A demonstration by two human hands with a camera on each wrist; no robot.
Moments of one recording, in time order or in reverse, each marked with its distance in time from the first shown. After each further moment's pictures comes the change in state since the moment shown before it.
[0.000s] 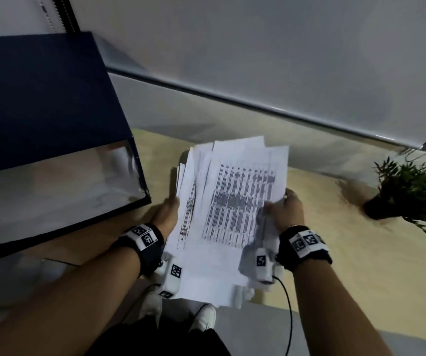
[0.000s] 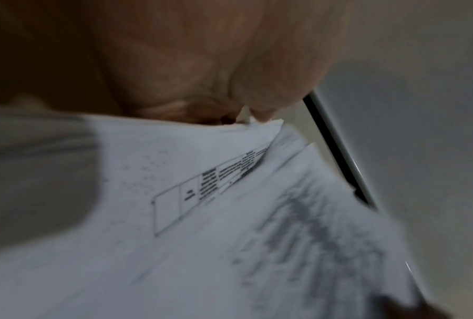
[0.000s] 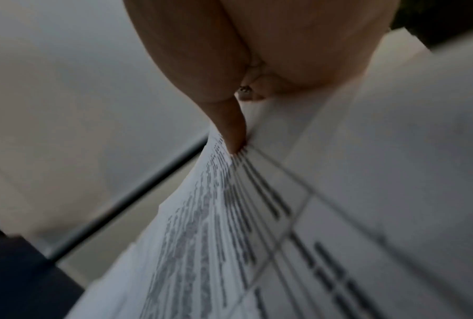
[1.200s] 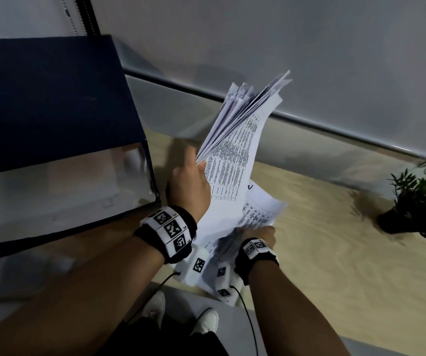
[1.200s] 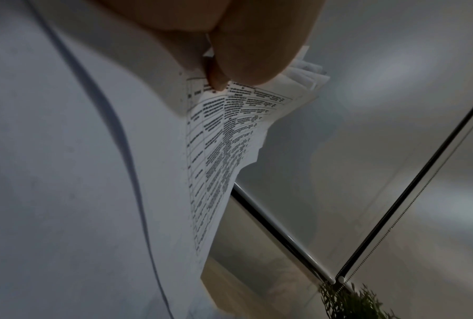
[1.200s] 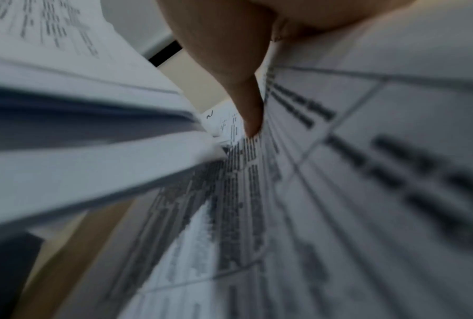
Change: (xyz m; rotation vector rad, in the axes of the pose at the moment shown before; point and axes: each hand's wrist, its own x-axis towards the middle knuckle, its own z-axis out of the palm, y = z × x) left_hand -0.069 0.107 -0.026 0.147 0.545 0.572; right_hand -0.023 0.022 0.088 -0.251 0.072 0.427
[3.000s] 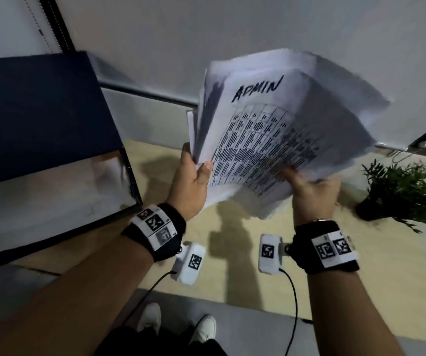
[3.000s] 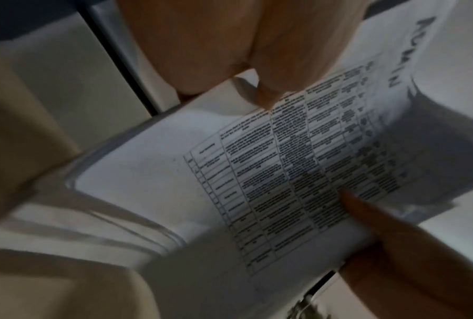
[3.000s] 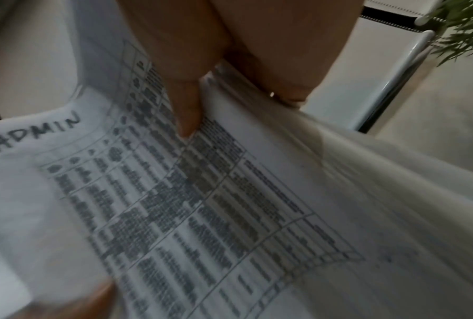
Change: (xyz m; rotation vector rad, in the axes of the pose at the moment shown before) left_hand 0.005 0.008 0.031 -0.729 -0.237 0.133; right_hand -0.040 -0.044 -0.174 0.976 0.014 -0.807
